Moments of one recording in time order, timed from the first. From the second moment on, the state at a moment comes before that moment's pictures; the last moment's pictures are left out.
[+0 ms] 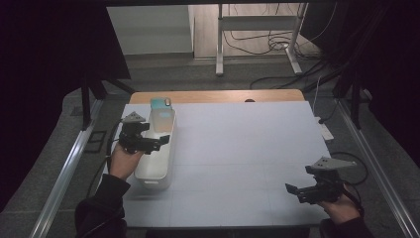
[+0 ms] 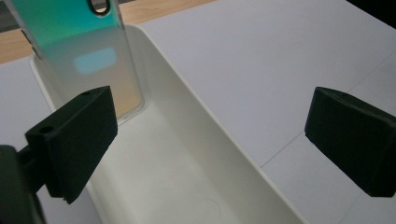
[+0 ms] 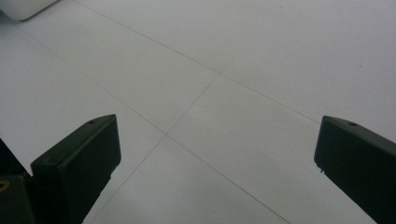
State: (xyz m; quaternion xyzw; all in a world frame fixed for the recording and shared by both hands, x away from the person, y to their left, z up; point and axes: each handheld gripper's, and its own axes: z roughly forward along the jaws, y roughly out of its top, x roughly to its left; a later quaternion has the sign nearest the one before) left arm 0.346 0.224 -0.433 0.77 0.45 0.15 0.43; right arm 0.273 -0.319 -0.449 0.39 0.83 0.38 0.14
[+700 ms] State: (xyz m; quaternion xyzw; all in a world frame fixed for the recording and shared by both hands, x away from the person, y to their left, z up) left arm 0.315 0.210 -0.430 0.78 0.43 0.15 0.44; right arm 0.274 -0.318 -0.449 0.40 0.83 0.37 0.13
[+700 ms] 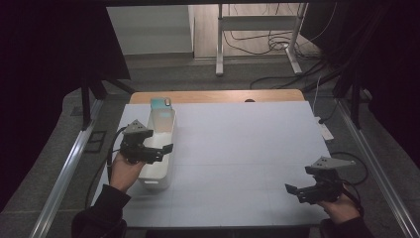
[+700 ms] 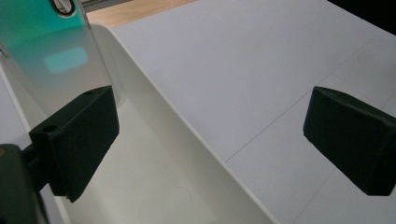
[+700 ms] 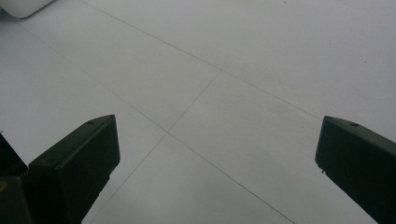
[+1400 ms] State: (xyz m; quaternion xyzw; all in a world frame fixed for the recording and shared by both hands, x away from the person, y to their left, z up) left arm 0.290 0.211 -0.431 0.77 0.42 0.14 0.45; right arm 0.275 -0.317 -0.450 0.40 0.83 0.37 0.13
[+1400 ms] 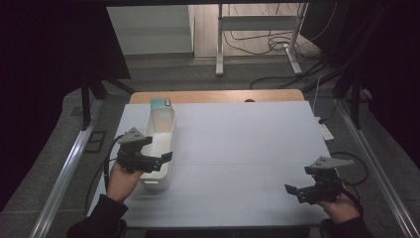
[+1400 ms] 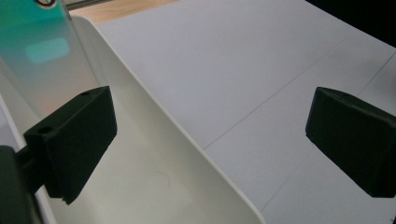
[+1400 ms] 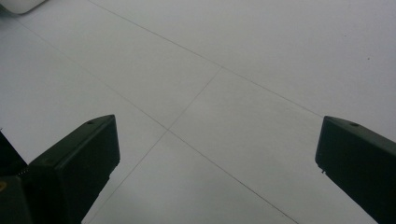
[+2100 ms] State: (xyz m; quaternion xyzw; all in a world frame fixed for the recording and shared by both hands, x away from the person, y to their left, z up) left arm 0.262 0.222 -0.438 0.77 0.44 0.16 0.44; right arm 0.276 -0.317 -0.450 0.40 0.83 0.36 0.13
